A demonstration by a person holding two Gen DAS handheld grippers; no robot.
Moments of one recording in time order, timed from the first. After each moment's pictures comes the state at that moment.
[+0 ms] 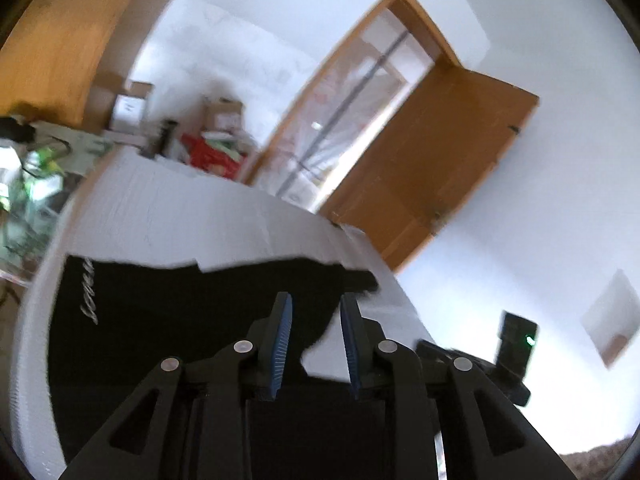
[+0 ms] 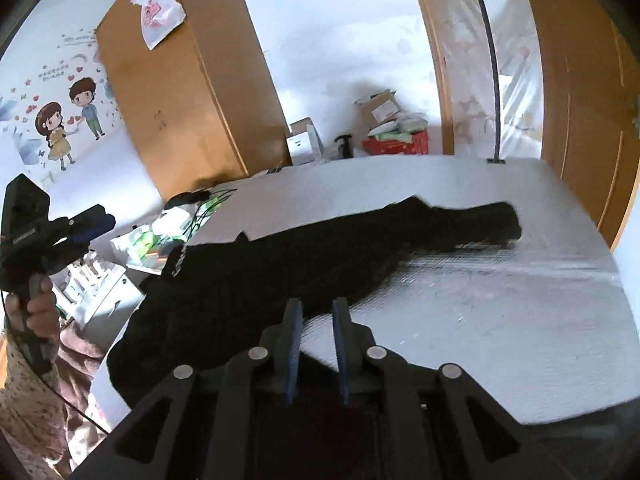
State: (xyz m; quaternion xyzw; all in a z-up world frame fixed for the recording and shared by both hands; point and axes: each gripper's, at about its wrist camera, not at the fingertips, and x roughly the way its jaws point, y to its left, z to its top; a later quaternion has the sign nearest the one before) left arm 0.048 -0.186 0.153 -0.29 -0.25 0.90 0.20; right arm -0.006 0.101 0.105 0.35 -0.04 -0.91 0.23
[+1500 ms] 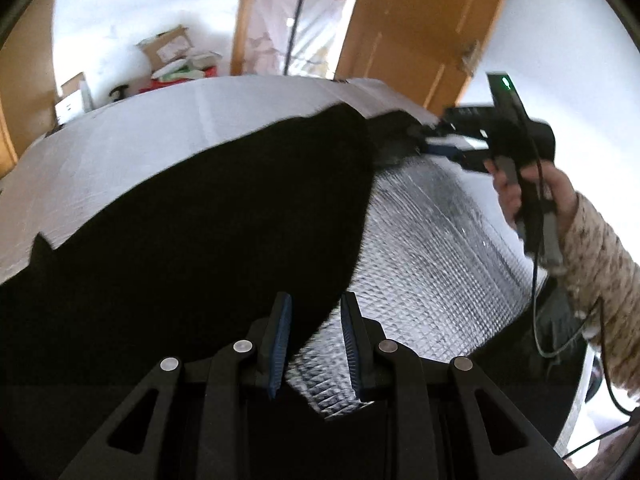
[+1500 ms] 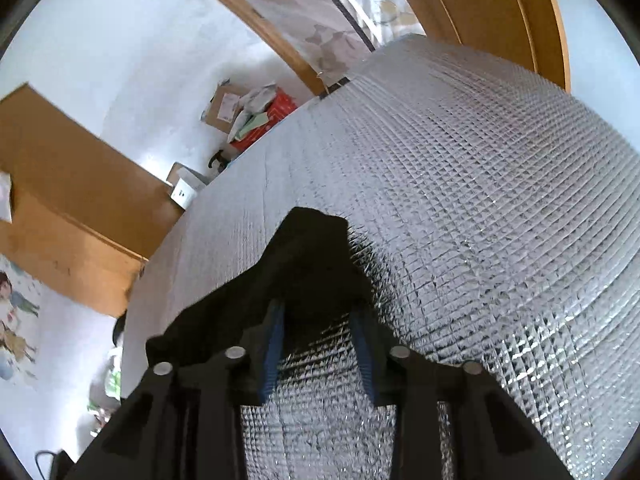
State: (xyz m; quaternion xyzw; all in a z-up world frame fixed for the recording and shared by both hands) left arm -0.074 0.015 0.019 -0.44 0.00 0.87 0.22; right arm -0.237 0.268 -0.026 0.44 -0.30 -0.84 0.08
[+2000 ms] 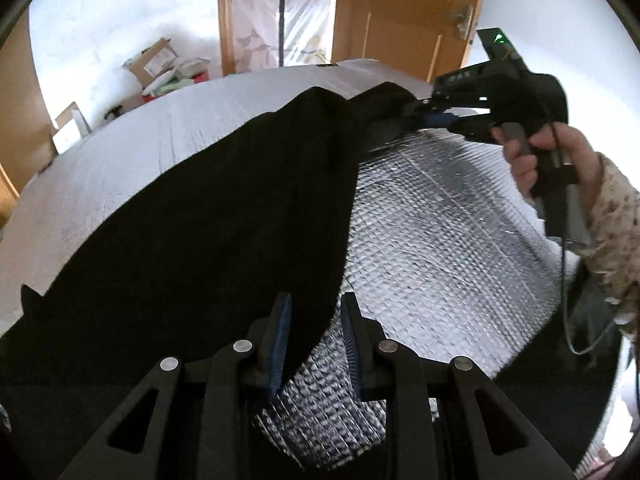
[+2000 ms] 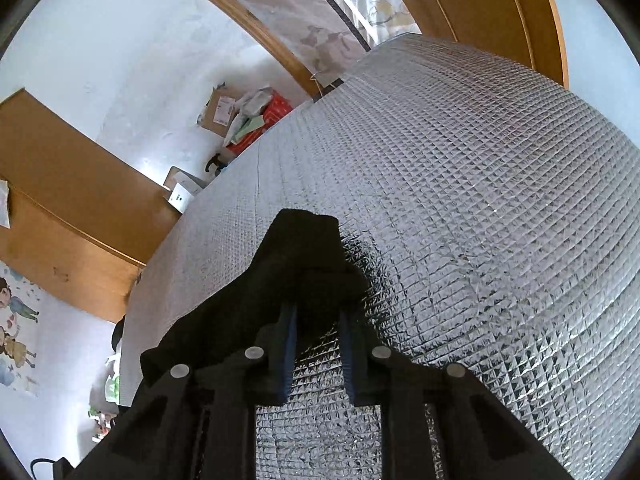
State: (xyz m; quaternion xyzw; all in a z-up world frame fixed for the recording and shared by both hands) left arm -0.085 0.055 0.010 -0.44 0.07 0.87 0.19; right arm -0.240 0.273 -0.028 0.45 -0.30 -0.84 0.08
